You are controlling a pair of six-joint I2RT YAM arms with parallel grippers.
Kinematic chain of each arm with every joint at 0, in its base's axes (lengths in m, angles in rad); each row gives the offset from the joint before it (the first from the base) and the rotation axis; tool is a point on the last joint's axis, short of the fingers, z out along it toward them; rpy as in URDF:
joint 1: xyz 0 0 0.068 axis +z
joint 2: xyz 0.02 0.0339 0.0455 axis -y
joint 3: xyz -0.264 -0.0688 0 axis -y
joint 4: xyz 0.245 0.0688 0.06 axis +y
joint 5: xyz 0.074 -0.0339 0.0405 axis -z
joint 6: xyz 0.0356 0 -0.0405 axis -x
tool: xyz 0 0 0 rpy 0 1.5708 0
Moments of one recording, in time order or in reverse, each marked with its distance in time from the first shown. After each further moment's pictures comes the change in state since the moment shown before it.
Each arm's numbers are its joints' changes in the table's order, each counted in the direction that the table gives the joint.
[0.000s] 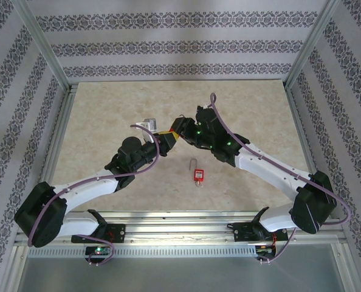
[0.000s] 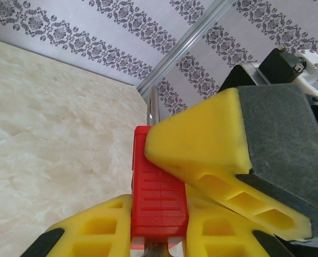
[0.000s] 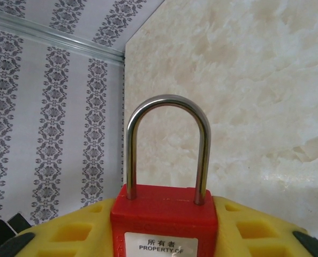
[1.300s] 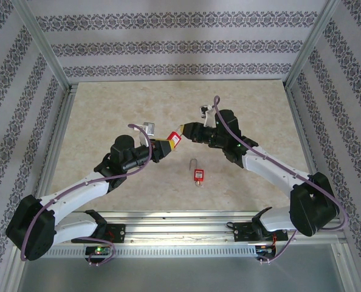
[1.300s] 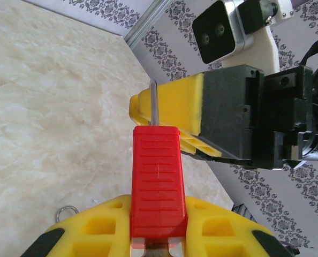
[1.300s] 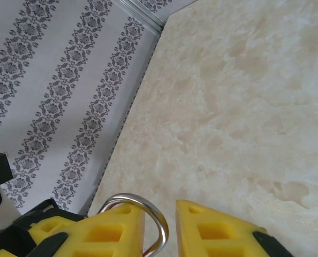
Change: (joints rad) left arm 0.066 0.120 -0.002 0.241 0.239 -0.037; right arm -0.195 0.022 -0.206 -0.282 -0.378 0.378
